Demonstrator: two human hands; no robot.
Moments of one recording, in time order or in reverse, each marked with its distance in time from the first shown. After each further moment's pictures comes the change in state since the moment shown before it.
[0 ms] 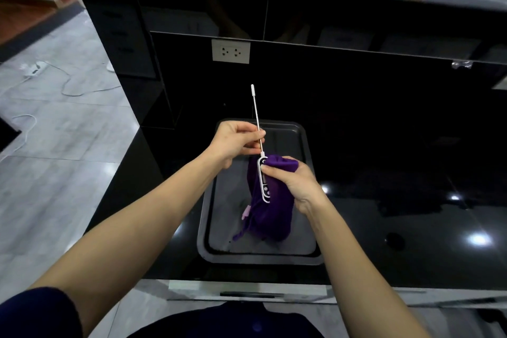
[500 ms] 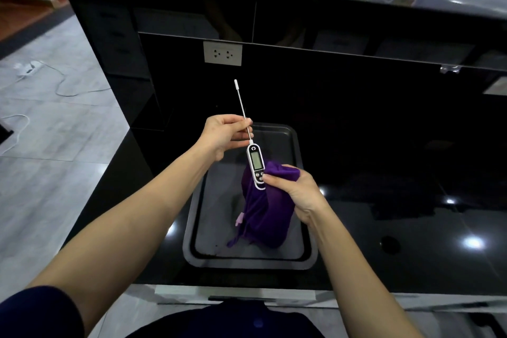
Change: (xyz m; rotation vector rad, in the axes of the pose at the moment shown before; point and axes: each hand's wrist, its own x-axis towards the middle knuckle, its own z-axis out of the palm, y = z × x) left_hand 0.018 0.007 0.006 -0.134 0.080 -0.027; right_hand -0.005 0.004 -0.031 0.031 -0.025 -0.030
